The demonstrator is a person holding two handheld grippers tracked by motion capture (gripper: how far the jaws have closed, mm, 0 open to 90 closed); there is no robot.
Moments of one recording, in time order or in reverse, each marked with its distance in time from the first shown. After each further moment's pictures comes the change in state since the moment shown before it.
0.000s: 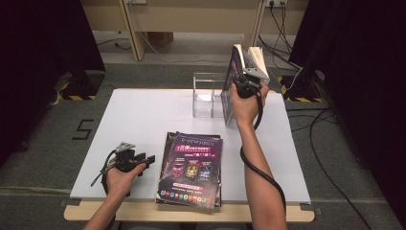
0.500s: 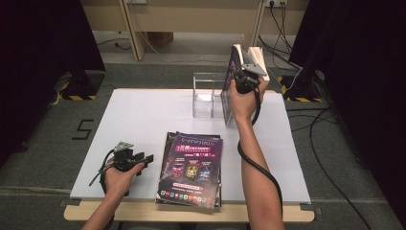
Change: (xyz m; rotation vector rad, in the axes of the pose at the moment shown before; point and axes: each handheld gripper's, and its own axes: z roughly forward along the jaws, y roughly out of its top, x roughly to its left) left arm 0.004 0.001 -0.002 -0.007 0.007 -0.007; right arm 0.002 0.007 0.014 -0.020 -0.029 -0.004
